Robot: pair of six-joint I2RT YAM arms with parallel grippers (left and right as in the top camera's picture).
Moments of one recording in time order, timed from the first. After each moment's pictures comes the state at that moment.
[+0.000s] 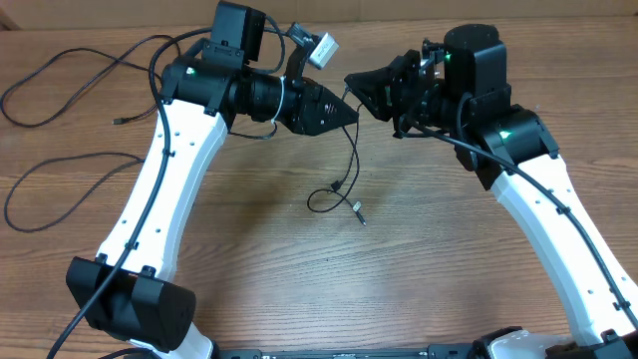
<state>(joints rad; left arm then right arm) -0.29 1.77 1.81 -1.02 1.02 0.04 0.34 1.50 1.45 -0.44 -0.60 1.49</state>
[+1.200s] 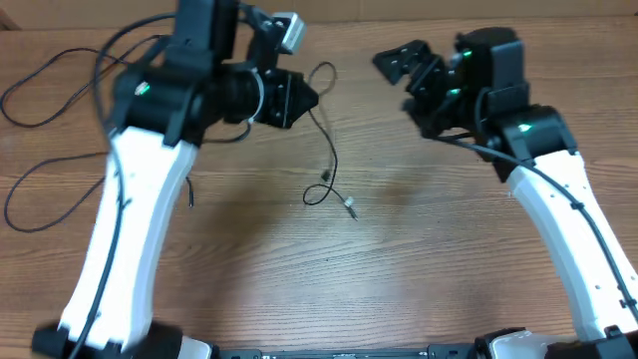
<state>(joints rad) -0.29 1.61 1.97 -1.20 0.58 -0.15 0.22 1.50 1.45 -0.63 -0.38 1.05</state>
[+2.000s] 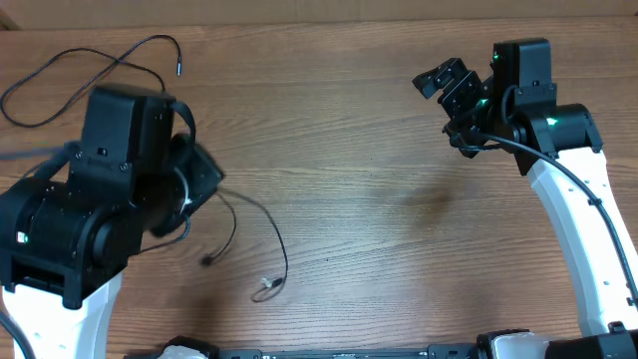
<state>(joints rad) -0.29 1.32 1.98 -1.67 -0.03 -1.04 0.13 1.50 1.45 -0.83 -0.30 0.99</state>
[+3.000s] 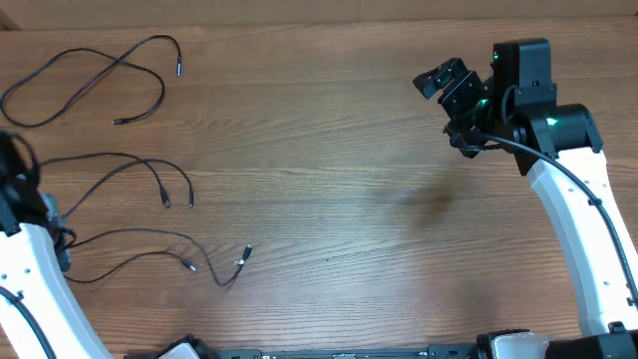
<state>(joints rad) 0.60 1.31 1.47 -1.45 -0.40 -1.34 0.13 1.50 1.45 -0.83 -0.29 0.99</state>
